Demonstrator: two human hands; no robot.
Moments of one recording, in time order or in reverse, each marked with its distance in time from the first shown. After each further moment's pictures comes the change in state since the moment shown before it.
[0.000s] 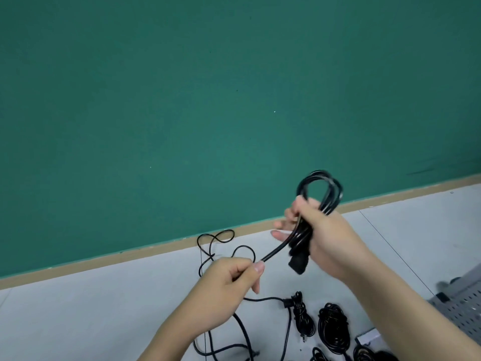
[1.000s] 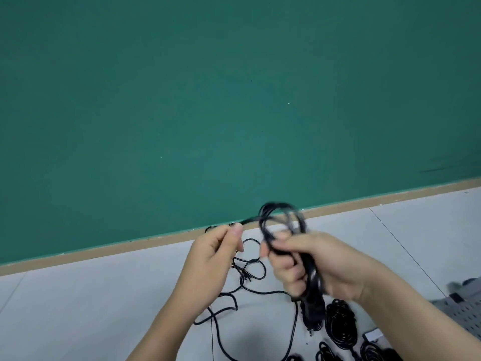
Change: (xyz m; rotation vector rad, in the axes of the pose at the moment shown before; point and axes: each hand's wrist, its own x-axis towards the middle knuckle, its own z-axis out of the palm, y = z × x) left_hand 0.001 -0.012 -0.024 -0.188 0.359 0.051; right_hand -0.022 0.010 0.017 -0.064 -0.556 0.486
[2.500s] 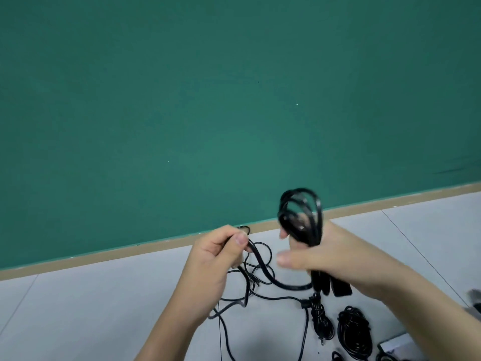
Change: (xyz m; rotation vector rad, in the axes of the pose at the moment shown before) left_hand 0.002 0.011 -0.009 -0.258 -0.029 0.062; right_hand -0.003 -0.017 -0.001 -0.757 0.292 -0.281
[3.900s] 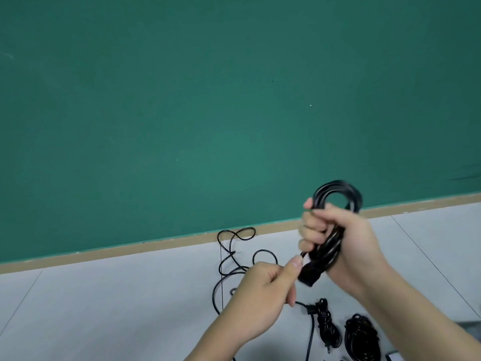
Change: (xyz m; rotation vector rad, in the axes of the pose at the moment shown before) left_hand -0.003 -0.020 0.039 0.313 -0.249 -0.338; right_hand 0.038 0.007 0.017 1.103 0.297 0.016
